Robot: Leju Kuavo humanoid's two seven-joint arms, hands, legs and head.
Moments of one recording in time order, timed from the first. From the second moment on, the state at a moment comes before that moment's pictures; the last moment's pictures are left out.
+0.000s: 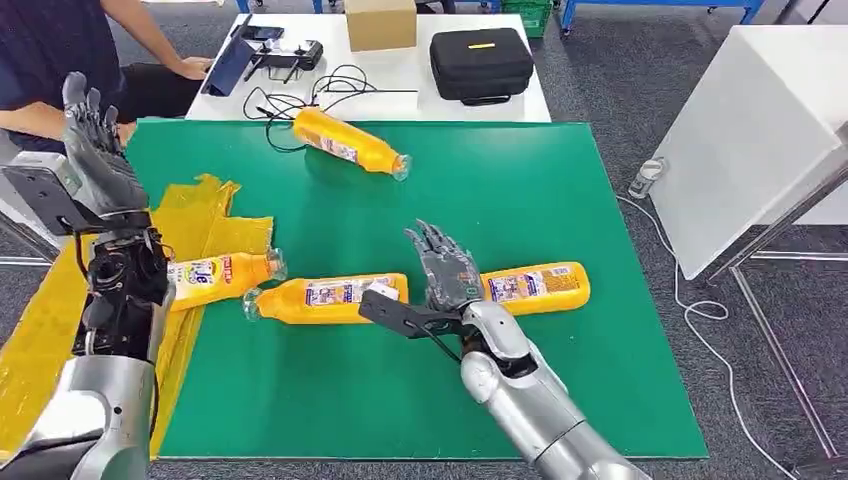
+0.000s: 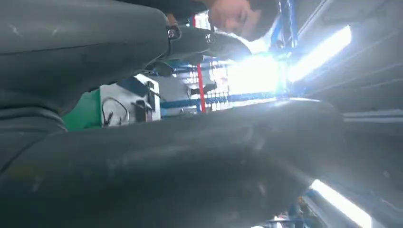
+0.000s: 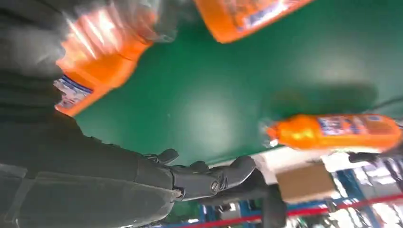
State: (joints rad) left arm -0.65 0.02 0.16 -0.71 -0.06 0.10 -0.65; right arm -0.46 0.12 0.57 -0.67 0.91 -0.14 0.07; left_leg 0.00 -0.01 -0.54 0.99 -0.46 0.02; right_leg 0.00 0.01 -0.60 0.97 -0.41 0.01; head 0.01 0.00
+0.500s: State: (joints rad) left arm -0.71 -0.03 0.09 -0.69 -0.03 0.10 -0.68; right arm -0.56 0.16 0.54 -0.47 0.90 -0.05 0.00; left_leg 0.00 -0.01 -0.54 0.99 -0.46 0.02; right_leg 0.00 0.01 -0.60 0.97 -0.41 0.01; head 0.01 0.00
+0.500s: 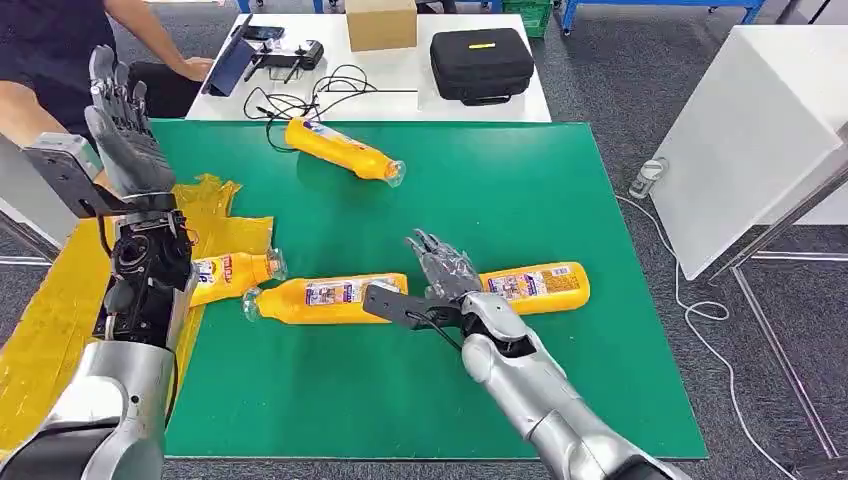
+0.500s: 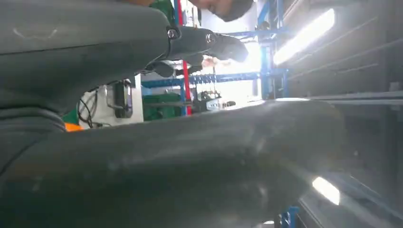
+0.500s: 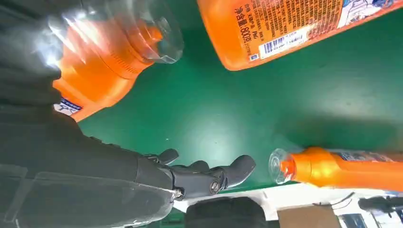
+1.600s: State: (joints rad) left arm -0.73 -0.04 0.04 -0.66 0.06 0.12 -0.69; right arm -0.65 0.23 0.59 -0.32 0.91 0.11 0.02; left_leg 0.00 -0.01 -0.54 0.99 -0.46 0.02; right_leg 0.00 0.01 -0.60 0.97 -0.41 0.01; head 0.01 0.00
